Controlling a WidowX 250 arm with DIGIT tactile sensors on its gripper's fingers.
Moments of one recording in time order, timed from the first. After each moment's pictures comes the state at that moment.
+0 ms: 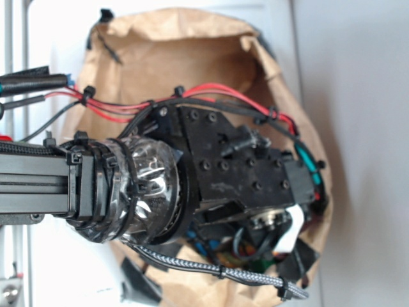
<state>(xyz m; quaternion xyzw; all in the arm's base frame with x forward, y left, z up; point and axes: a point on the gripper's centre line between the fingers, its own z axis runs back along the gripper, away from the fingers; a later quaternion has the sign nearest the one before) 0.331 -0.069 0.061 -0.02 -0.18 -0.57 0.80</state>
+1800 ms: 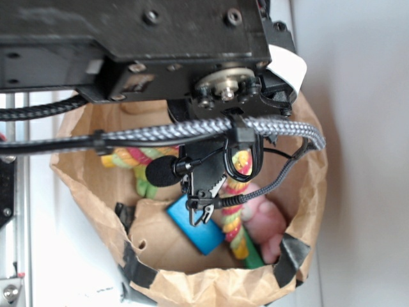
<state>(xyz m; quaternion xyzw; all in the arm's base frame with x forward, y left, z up) 0.285 0.024 0.171 -0.02 -0.11 -0.02 0.99</state>
